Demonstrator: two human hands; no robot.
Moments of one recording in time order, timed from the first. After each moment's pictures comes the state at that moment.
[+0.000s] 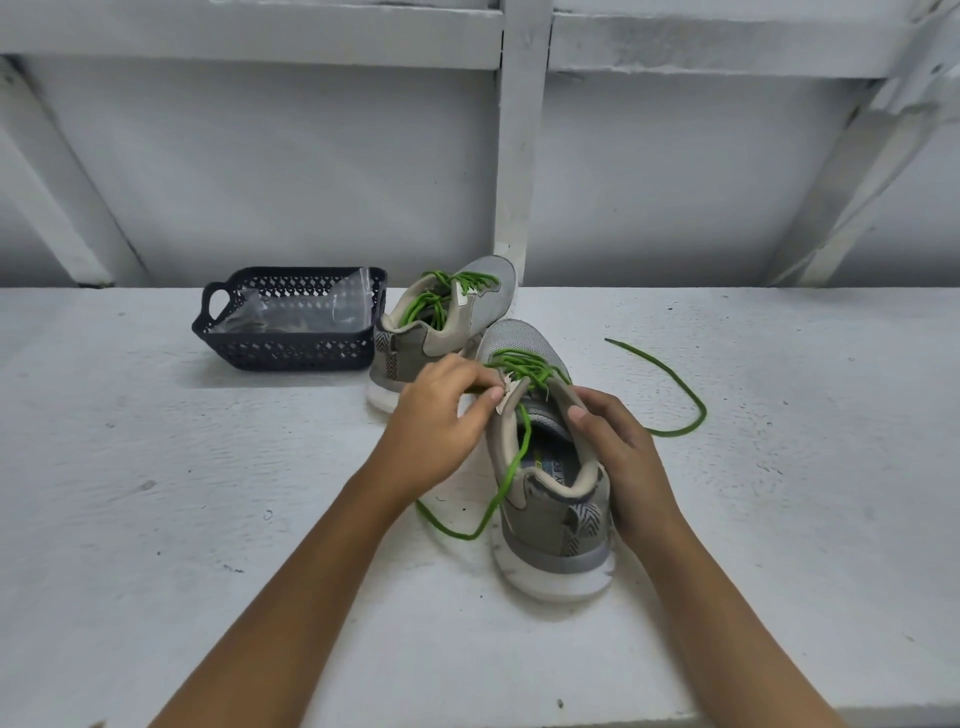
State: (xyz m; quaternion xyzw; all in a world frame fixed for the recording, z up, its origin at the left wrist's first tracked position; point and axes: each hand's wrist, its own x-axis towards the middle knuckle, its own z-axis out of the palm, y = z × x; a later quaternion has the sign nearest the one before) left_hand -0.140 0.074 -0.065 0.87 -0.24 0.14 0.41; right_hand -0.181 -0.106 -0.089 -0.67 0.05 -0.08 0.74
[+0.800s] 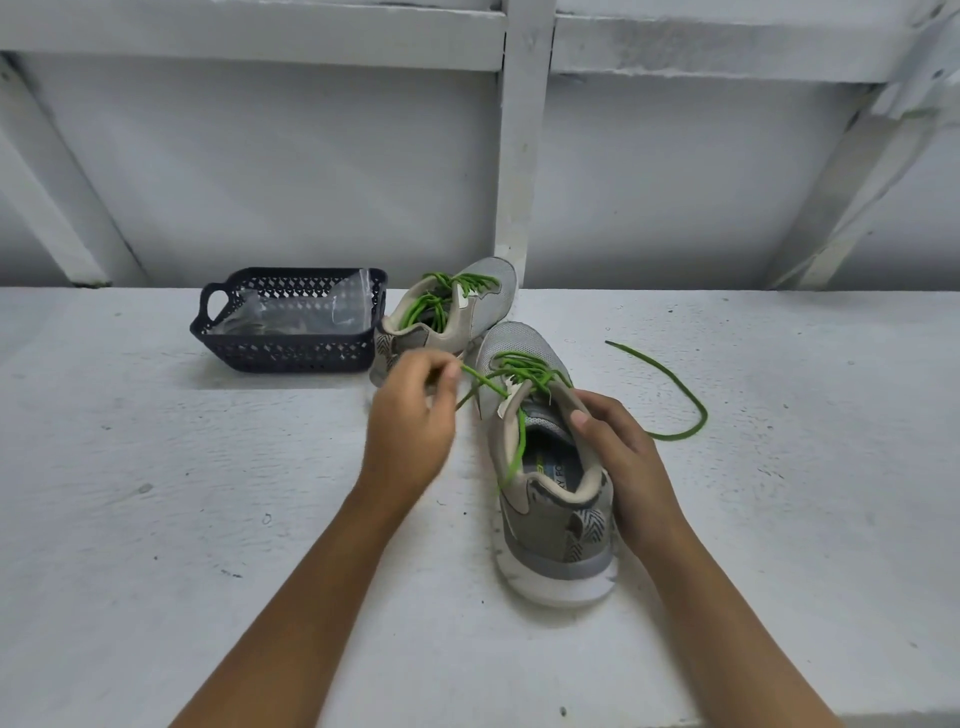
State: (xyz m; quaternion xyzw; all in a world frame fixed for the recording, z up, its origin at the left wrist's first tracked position) left_hand -0.139 0.078 -0.070 0.82 -0.13 0.27 0.49; right_hand -0.182 -0.107 -0.088 -0.67 0.03 -0.08 0.74
